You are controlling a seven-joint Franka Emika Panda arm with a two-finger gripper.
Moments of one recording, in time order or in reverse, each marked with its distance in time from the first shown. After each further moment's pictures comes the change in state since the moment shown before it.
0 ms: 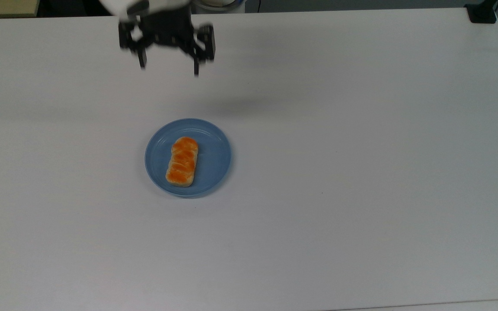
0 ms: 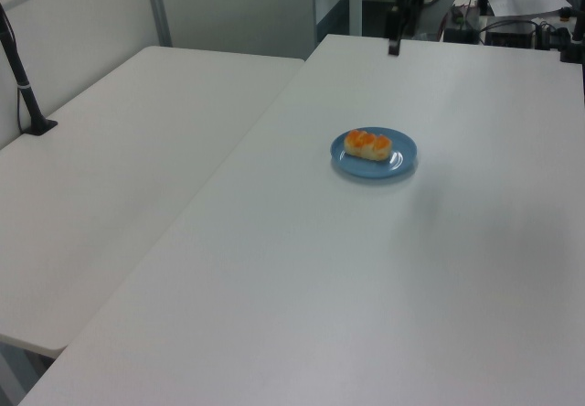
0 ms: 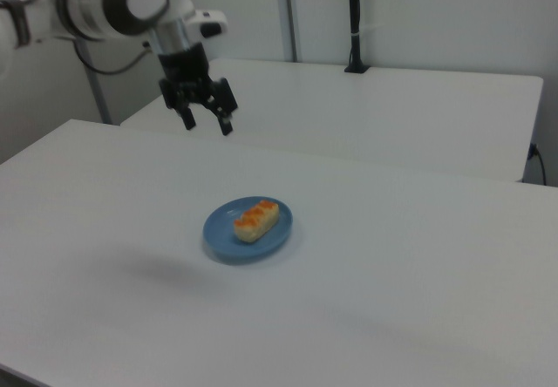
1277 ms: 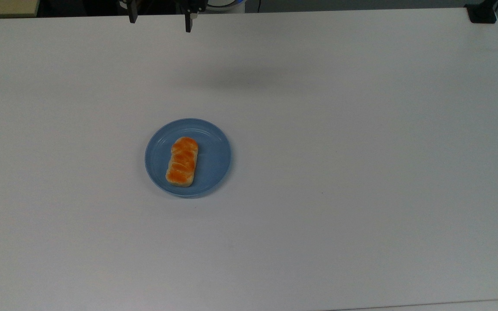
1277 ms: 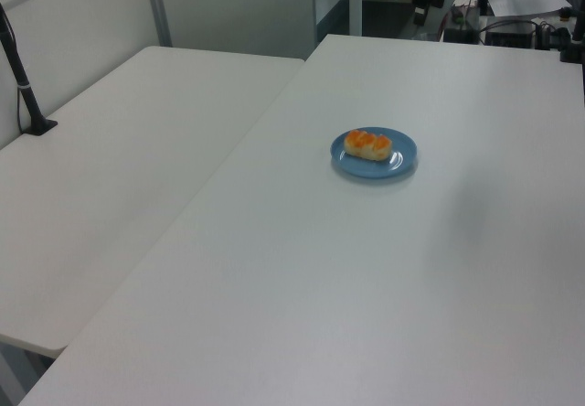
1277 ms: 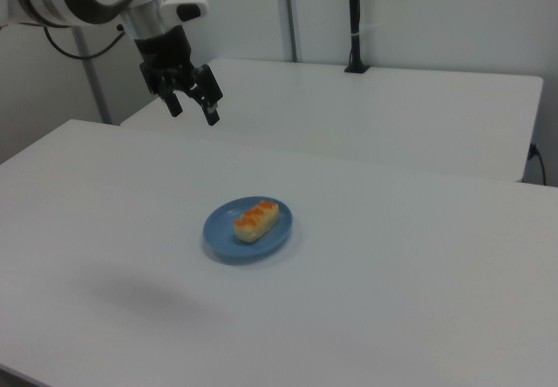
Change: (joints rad) arm -0.021 -0.179 -0.012 -0.133 0.032 0.038 0.022
